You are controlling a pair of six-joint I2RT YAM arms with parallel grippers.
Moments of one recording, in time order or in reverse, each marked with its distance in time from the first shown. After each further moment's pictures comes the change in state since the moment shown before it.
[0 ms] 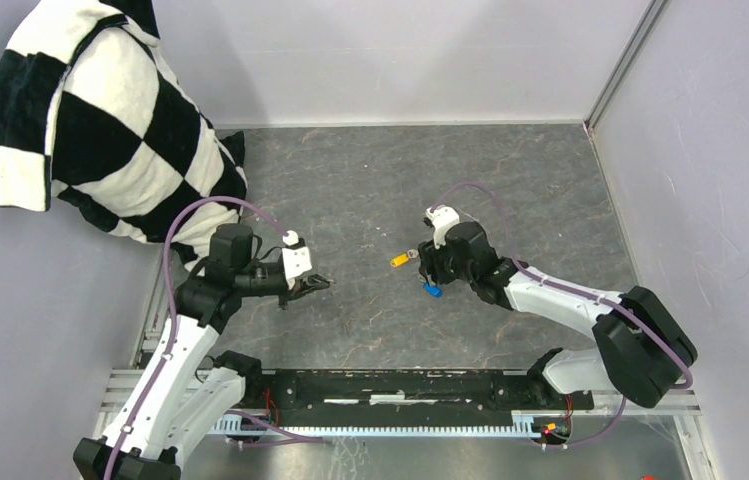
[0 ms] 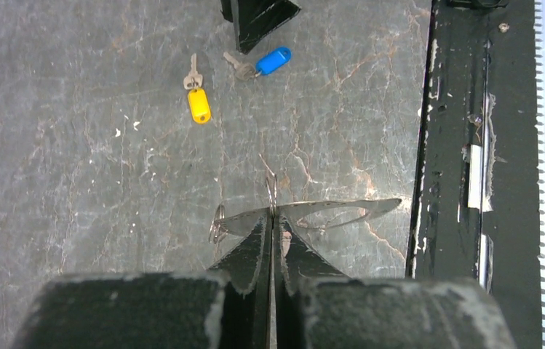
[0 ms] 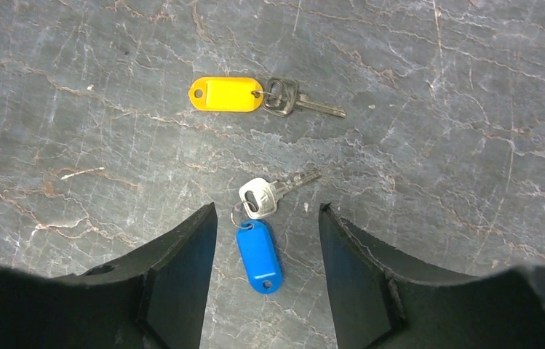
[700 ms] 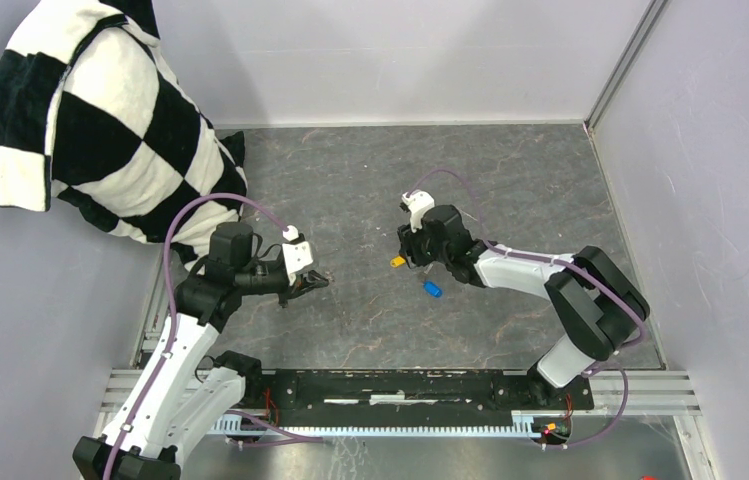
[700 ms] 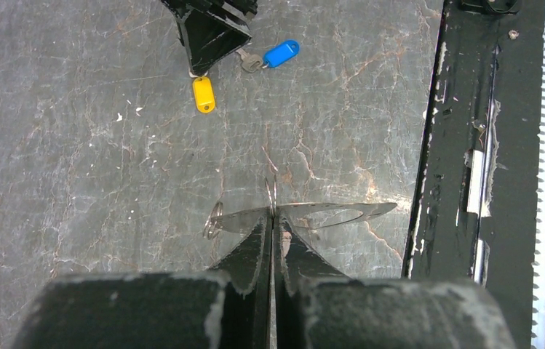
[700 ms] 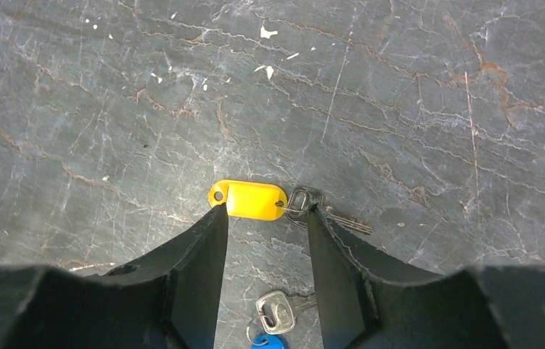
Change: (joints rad) left arm 0.000 0.020 0.011 -0.002 -0.044 -0.052; right arm -0.001 0.278 0.171 0.153 -0.050 -0.054
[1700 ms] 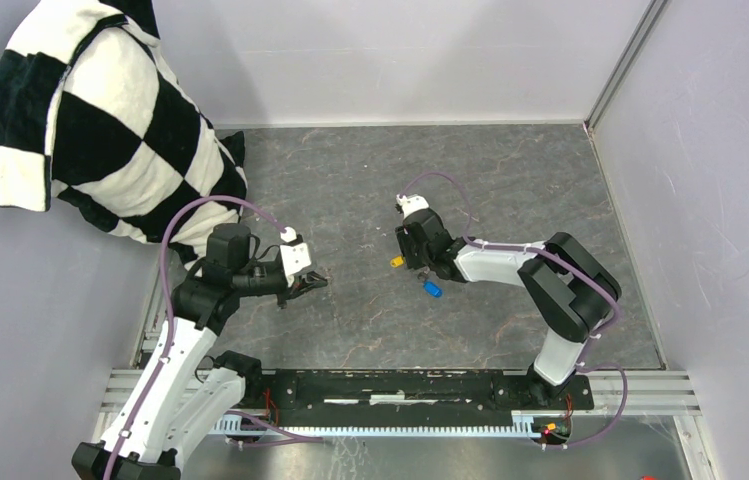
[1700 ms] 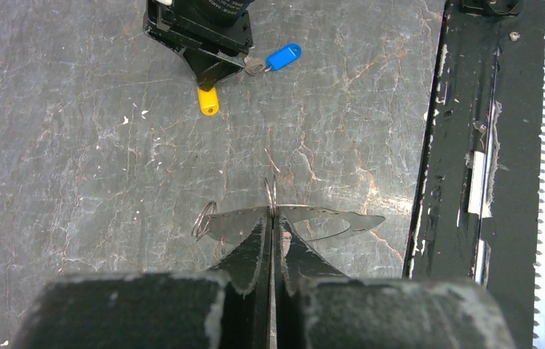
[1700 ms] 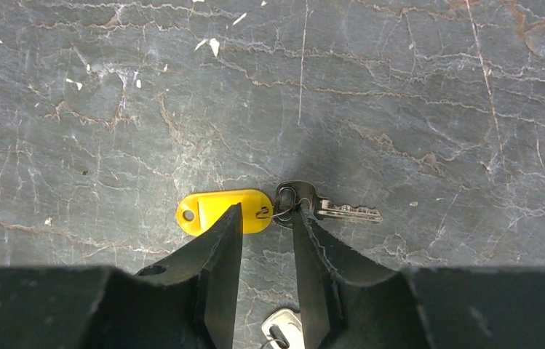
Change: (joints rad) left arm 0.000 -0.022 0.006 -0.008 -0.003 0.000; right arm 0.060 0.141 0.100 -0.116 0.209 0.186
